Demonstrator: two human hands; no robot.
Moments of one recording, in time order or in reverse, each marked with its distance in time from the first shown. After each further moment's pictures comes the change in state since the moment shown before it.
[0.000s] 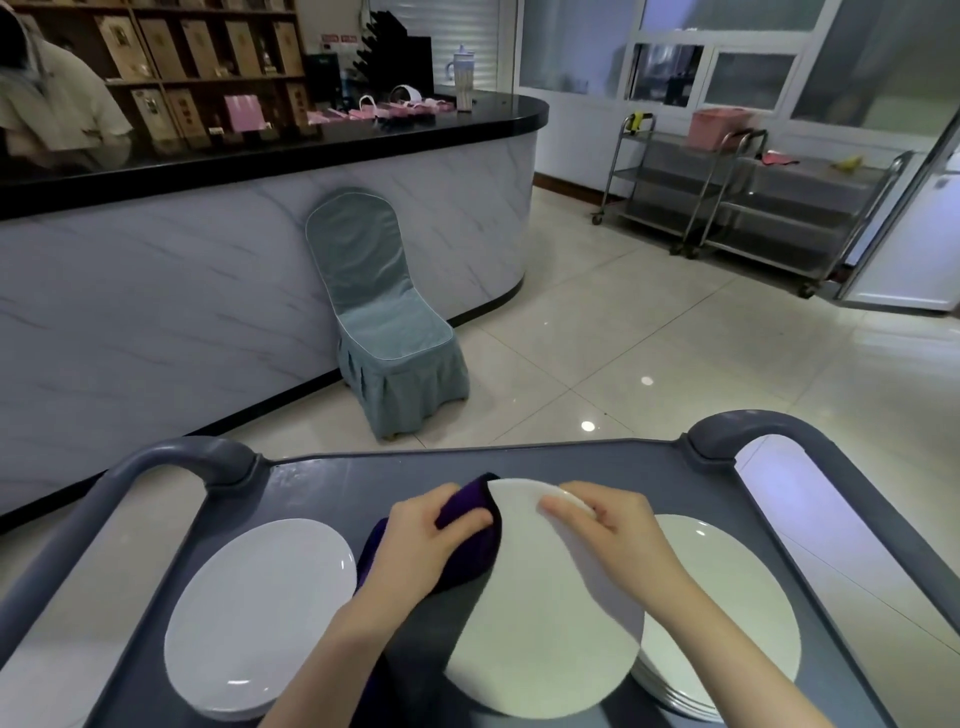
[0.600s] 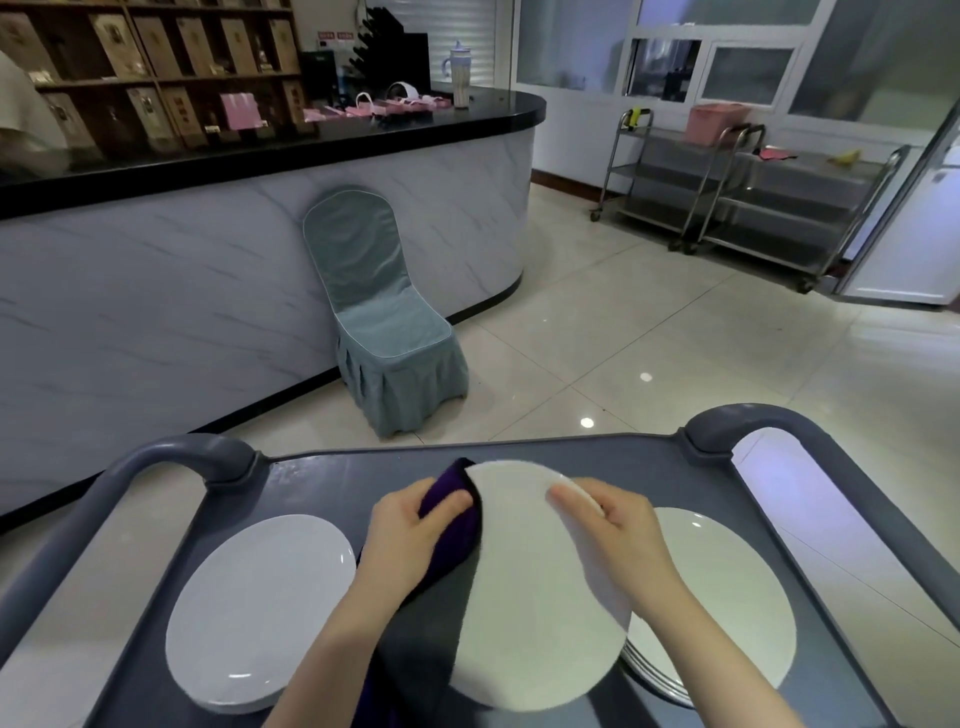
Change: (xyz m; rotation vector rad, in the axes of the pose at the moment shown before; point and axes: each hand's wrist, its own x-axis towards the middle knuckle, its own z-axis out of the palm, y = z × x) left_hand -0.004 0.001 -0.004 -0.094 0.126 -0.103; right_hand -0.011 -0.005 0.009 0.278 0.176 0.140
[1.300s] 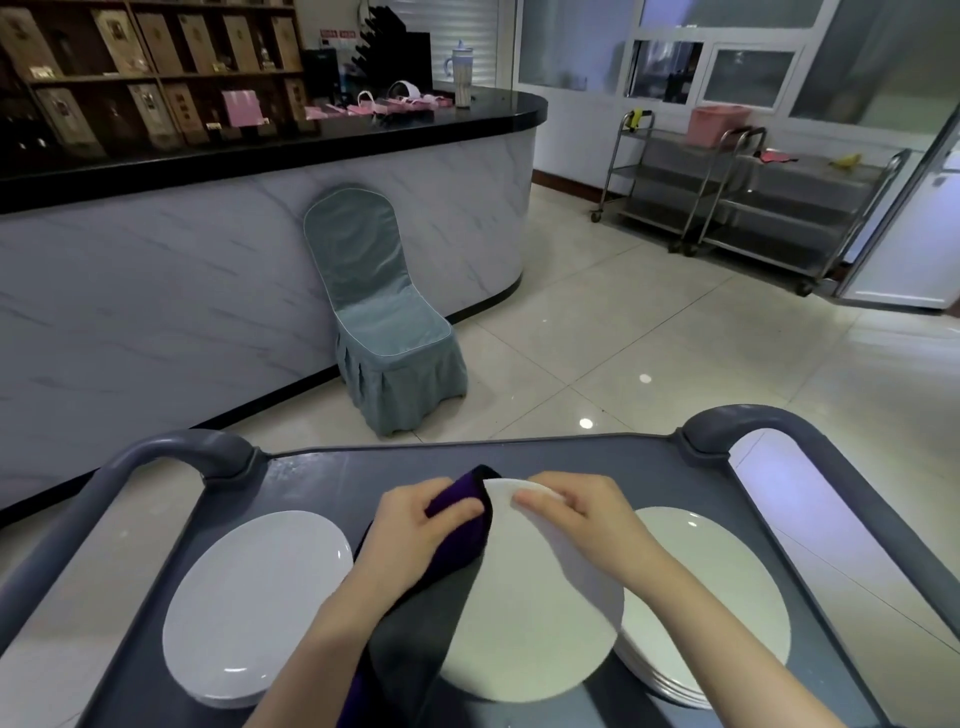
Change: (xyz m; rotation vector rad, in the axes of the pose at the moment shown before) left_hand -0.001 0.006 -0.001 0.071 -0.134 0.106; right_hand 0.025 0.006 -0.002 -0.355 -0.324 -0.136
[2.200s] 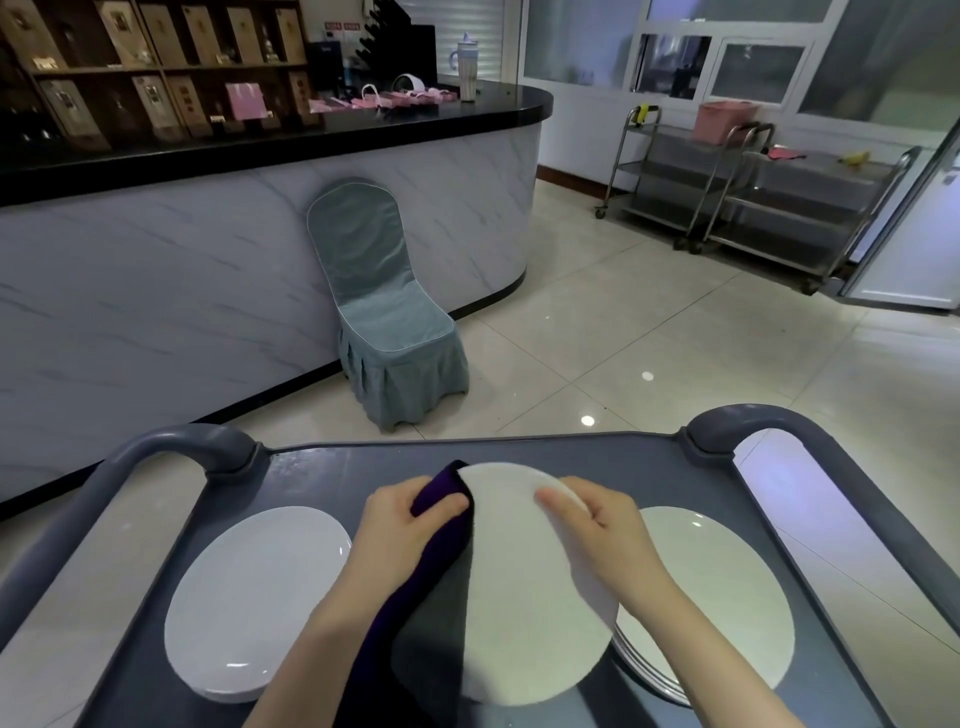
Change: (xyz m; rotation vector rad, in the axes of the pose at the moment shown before) left_hand -0.004 -0.003 -0.007 -0.041 0.069 -0.104; right_hand -0.015 0.006 0.012 0.229 0.196 0.142
